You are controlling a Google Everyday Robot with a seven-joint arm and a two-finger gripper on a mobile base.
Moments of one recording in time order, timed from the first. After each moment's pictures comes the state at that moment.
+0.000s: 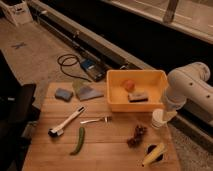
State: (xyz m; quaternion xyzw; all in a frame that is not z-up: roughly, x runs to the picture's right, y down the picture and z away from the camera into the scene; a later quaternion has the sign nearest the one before) arm 0.291 0.107 0.681 -0.28 0.02 0.03 0.96
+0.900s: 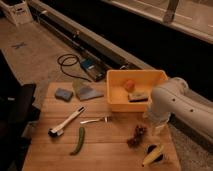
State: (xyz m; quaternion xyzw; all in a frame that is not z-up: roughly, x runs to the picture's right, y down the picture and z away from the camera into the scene) arm 0.220 0.187 0.691 -0.32 -0.08 -0.13 0.94
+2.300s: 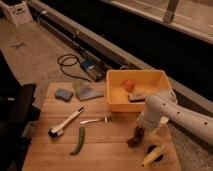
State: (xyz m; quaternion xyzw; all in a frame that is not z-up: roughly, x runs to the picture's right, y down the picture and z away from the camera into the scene) arm 0.207 0.242 0.773 -0.36 -0.17 -0.19 0.90
